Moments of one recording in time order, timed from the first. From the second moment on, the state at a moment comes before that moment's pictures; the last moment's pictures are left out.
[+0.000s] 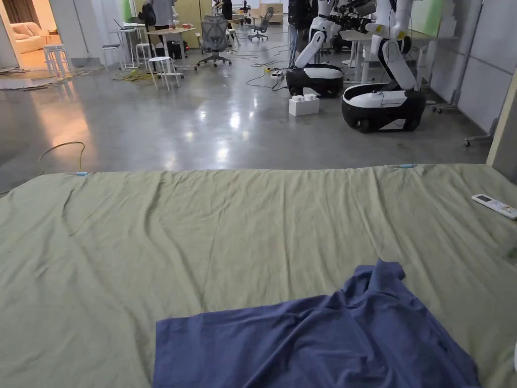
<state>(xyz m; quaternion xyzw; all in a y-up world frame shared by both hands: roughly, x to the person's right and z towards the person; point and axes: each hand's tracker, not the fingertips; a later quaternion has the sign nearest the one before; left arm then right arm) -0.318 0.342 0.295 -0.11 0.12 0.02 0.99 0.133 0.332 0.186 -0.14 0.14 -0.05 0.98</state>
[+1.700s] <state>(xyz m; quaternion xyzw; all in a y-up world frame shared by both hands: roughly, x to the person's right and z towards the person) -0.437 0.172 -0.095 -0.43 0.16 0.14 0.88 0.140 0.280 0.141 -0.28 0.10 -0.08 0.95</state>
